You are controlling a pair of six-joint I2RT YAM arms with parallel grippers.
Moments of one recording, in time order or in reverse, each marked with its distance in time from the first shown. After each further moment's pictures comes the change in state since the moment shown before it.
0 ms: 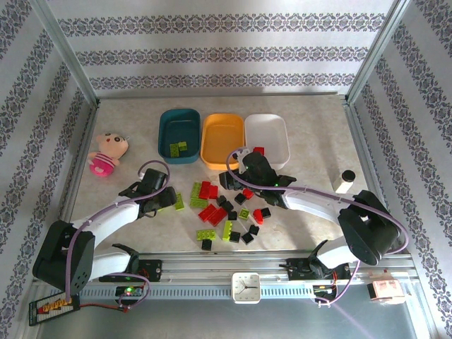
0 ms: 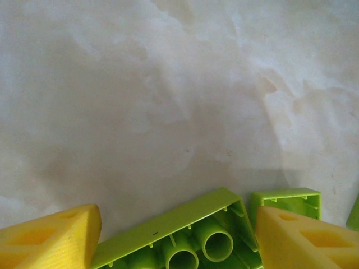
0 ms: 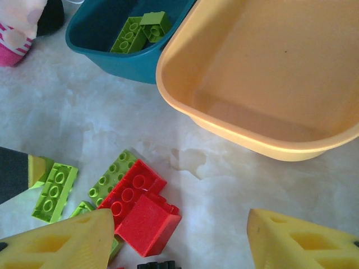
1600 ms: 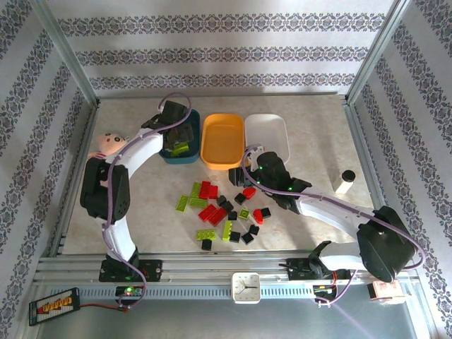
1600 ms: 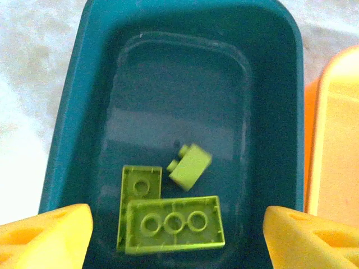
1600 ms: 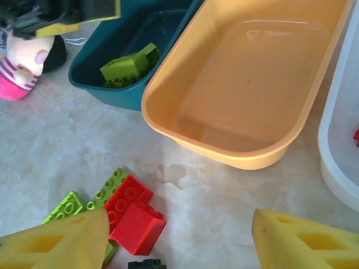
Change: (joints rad) left arm 0.053 0.584 0.893 -0.151 -0.076 0.190; right arm -0.054 -0.157 -0.073 0.001 0.016 0.004
